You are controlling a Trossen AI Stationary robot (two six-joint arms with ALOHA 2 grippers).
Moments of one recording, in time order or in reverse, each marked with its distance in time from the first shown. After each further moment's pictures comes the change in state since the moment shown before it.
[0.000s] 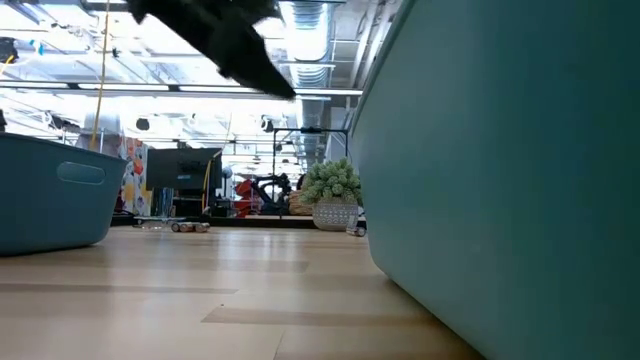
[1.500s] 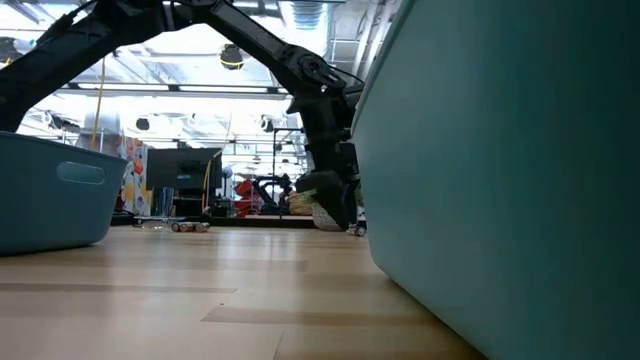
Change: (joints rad) left arm 0.291 0.943 0.919 -0.601 0.198 0.633; right arm 0.156 -0.275 0.000 -0.295 0.097 -0.020
